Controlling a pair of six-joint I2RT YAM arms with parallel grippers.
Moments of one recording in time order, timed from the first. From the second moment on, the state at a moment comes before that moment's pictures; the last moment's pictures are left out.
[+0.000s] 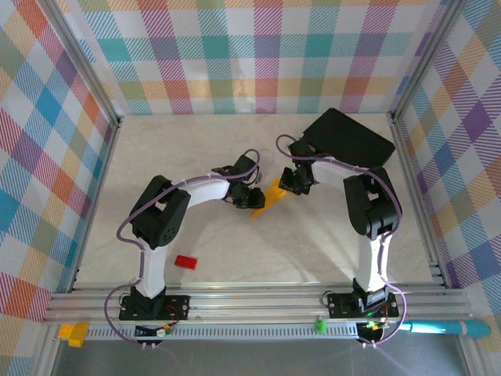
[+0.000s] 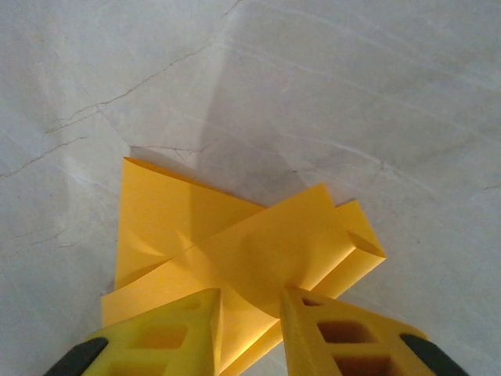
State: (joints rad) left arm -0.64 2.03 1.32 -0.43 0.27 -0.50; right arm 0.40 2.00 1.33 -0.51 -0.20 0.65
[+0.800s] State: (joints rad) left arm -0.68 2.04 1.32 -0.44 0.15 -0.49; right arm 0.45 1.88 1.19 -0.38 -0.38 0.73
